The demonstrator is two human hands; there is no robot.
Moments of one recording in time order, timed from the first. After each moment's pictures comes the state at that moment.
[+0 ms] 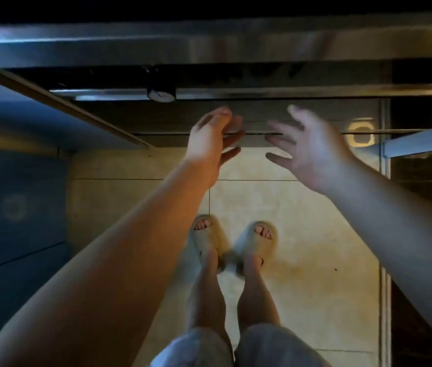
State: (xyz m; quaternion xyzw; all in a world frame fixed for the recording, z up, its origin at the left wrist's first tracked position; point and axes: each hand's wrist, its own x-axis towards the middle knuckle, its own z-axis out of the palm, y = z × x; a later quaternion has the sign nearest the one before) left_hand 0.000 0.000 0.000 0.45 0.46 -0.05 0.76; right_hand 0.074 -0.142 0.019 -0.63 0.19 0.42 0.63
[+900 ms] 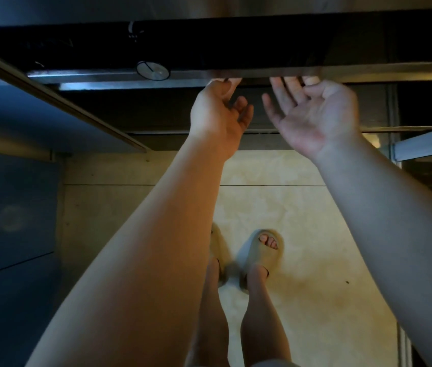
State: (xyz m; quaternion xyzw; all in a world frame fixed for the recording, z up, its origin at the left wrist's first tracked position) left_hand 0.021 0.001 -0.031 0.27 0.41 0.08 0.87; right_hand 0.088 -0.123 -0.023 -0.32 0.20 0.33 0.87
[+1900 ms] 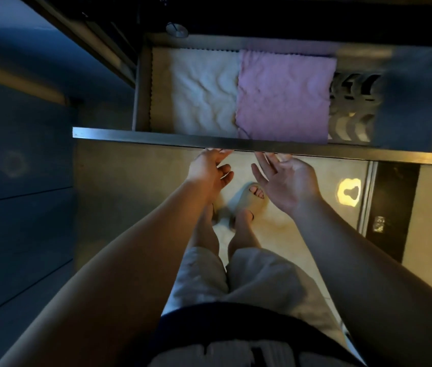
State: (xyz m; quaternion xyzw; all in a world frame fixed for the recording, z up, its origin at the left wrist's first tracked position) left_hand -0.130 -0.076 0.003 0.24 0.62 -0.06 0.74; right_hand -0.059 -0.221 0.014 -0.33 0.39 0.42 0.75
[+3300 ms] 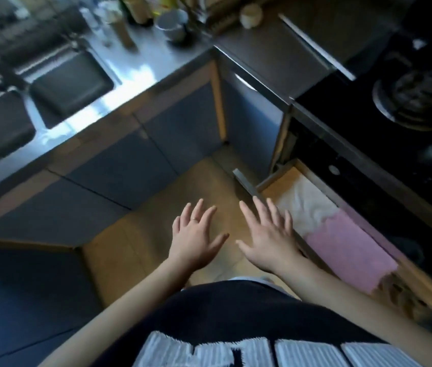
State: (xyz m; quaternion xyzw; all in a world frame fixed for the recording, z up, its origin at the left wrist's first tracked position) left_hand -0.371 -0.110 0.219 0.75 0.63 -0.07 0.21; right_hand -0.188 -0.134 0.223 -0.67 -0.70 0.25 -0.01
